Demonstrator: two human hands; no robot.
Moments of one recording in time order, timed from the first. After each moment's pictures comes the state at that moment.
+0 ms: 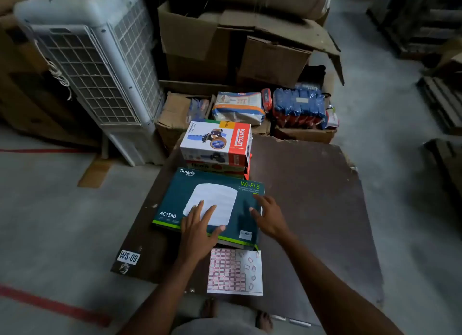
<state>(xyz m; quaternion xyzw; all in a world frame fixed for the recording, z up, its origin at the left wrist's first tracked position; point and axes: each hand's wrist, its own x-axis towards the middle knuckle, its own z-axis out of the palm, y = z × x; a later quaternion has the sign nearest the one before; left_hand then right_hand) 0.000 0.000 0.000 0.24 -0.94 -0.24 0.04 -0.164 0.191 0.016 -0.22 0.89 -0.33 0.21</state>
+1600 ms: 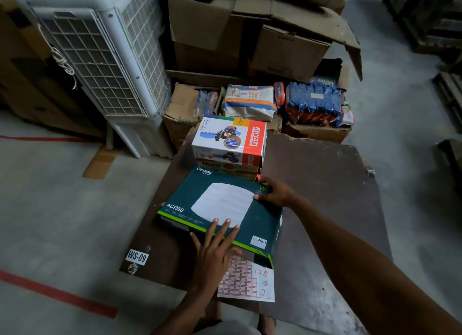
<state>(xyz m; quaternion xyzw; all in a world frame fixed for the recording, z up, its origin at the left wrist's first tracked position) 0.029 0.020 -0.011 0.15 -0.96 -0.19 0.11 -0.250 0.131 0.043 -0.22 0.87 -0.23 0.38</state>
